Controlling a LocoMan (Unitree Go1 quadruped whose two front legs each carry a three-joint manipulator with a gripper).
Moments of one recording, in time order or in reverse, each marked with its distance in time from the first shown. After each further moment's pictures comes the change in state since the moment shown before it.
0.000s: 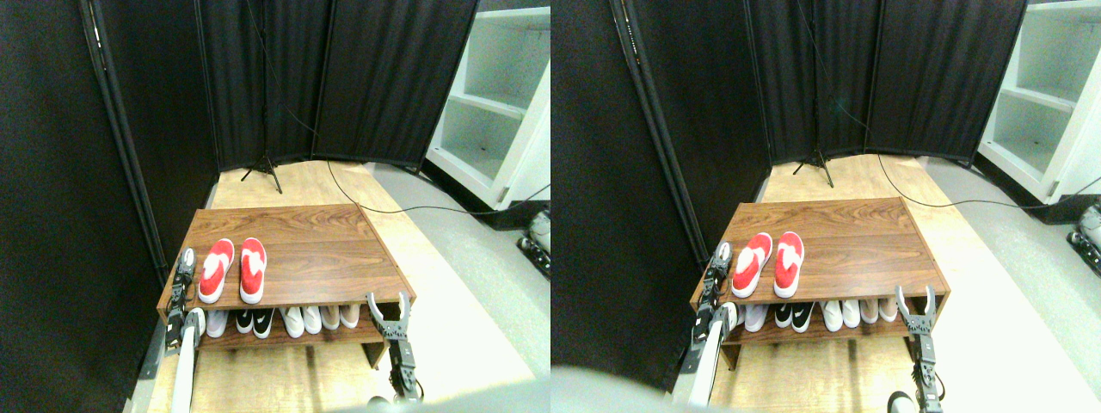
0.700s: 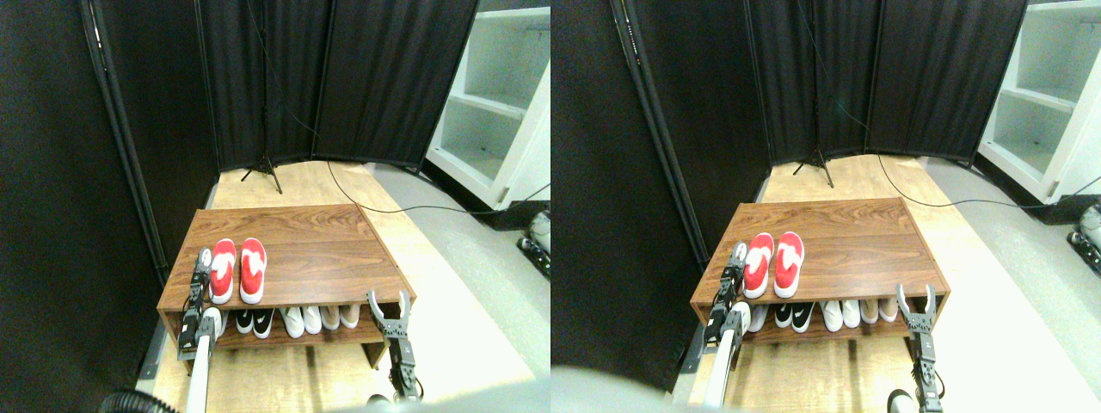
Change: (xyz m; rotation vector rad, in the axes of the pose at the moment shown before) right arm 0.001 0.001 0.000 0.009 -0.008 0.002; left arm -0.019 -0.046 -0.027 -0.103 0.095 0.033
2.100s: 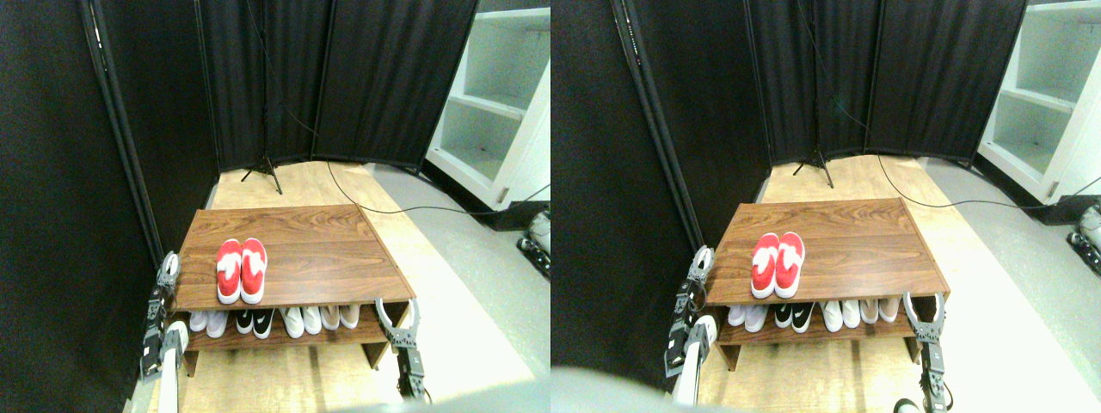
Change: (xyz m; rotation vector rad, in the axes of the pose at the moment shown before) right arm -0.007 -0.006 0.012 -0.005 -0.023 0.005; left arm -0.031 0.027 0.072 0.072 -0.070 -0.143
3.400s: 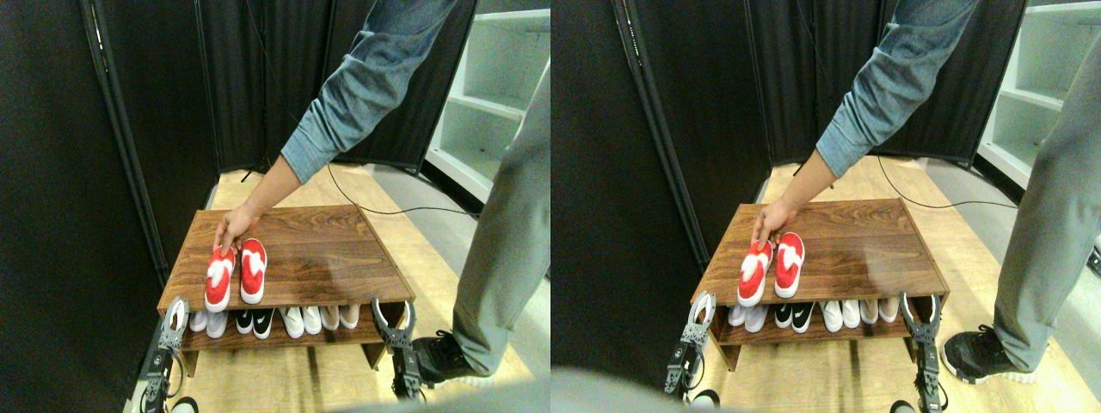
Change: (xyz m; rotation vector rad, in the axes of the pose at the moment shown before) right arm -0.001 -0.002 -0.007 0.036 -0.003 -0.023; left arm -0.085 -0.038 -0.032 -0.130 0.024 -0.002
